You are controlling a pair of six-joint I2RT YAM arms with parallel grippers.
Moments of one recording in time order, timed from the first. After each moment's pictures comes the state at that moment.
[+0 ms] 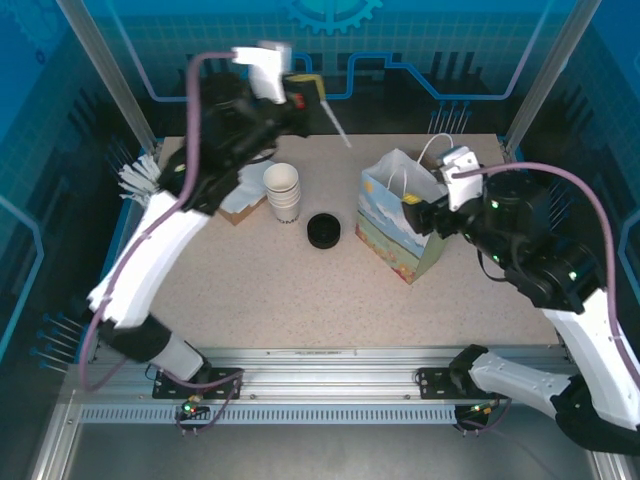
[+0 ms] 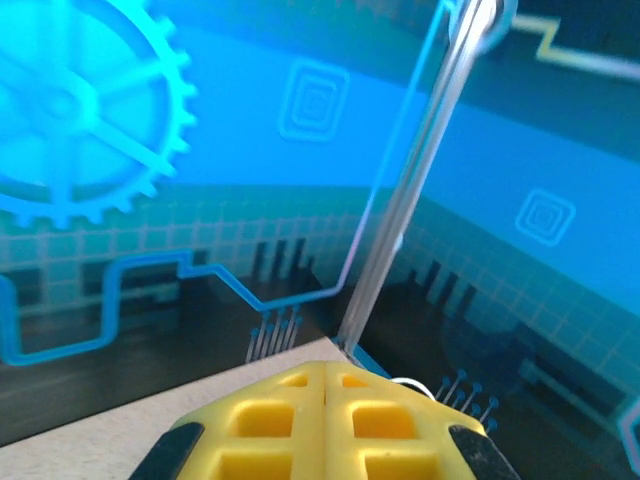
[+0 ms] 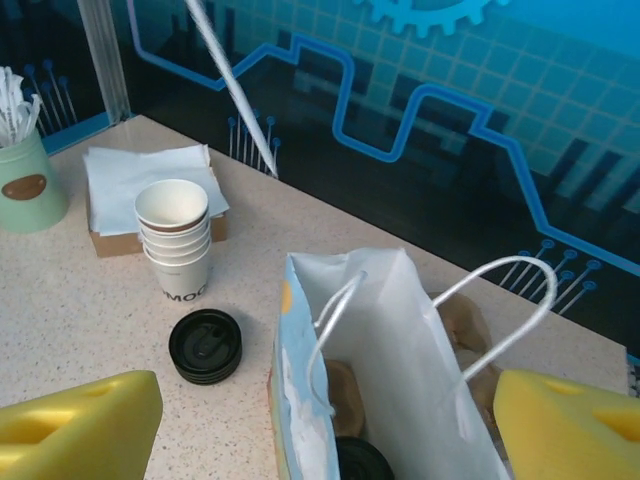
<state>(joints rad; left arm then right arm) -0.61 1.61 2.07 -0.44 0.01 -0.29 0.62 0.97 1.56 -0.95 0.23 -0.10</state>
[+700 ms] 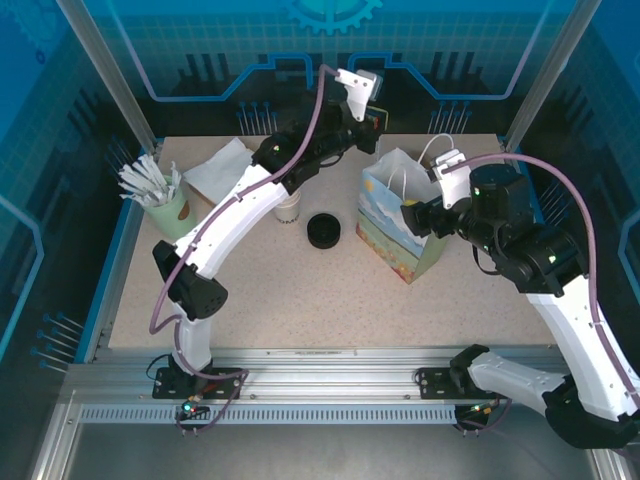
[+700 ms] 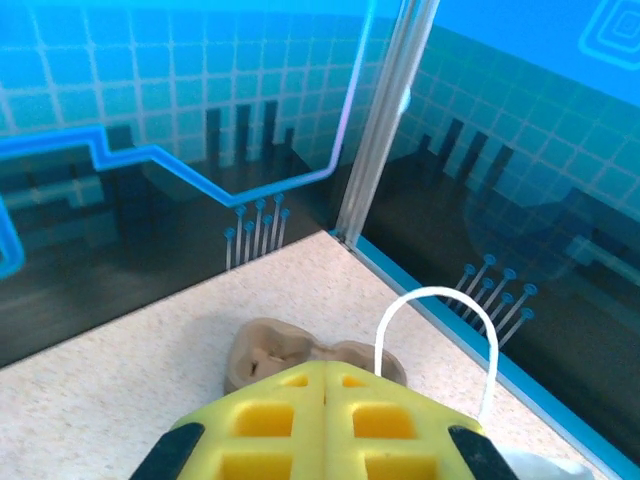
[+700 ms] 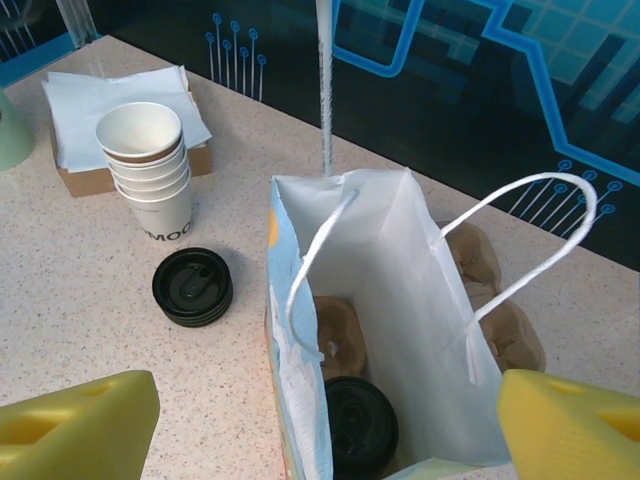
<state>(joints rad) -0.69 1.95 2.27 -0.52 0.00 -0.19 0.52 1.02 1.52 -1.00 0.15 -0.08</state>
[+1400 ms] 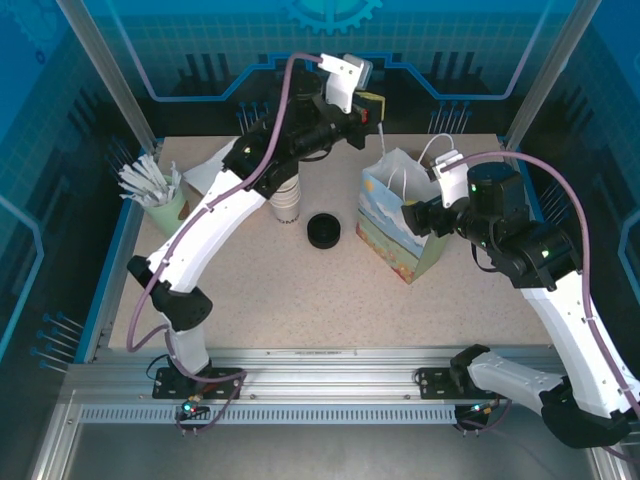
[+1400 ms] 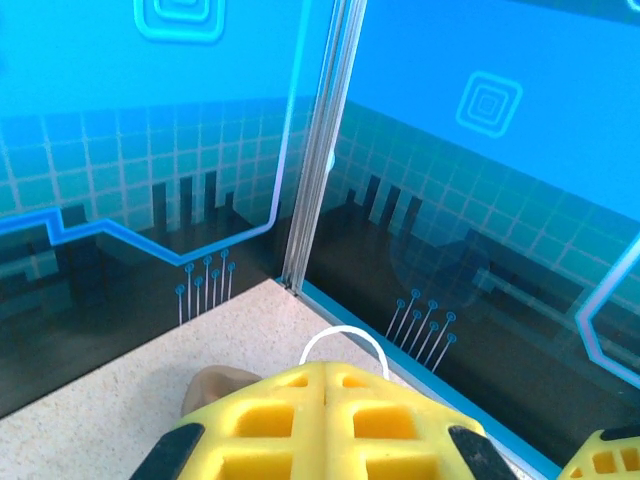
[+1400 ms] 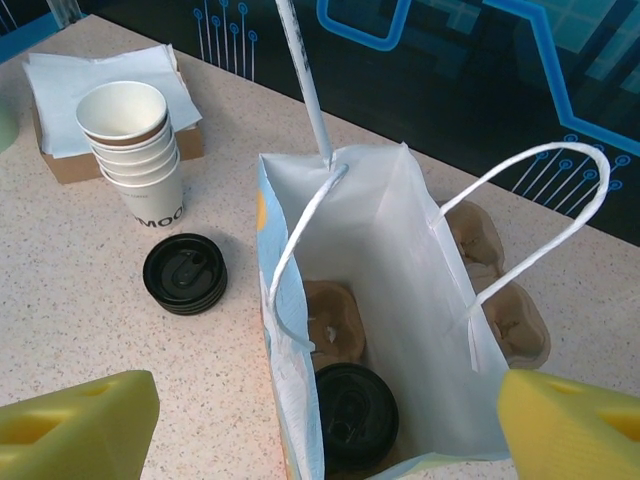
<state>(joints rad) -0.70 1.85 2.26 -0.51 0.12 -0.21 0.47 1.03 1.49 -1.00 0.12 -0.08</state>
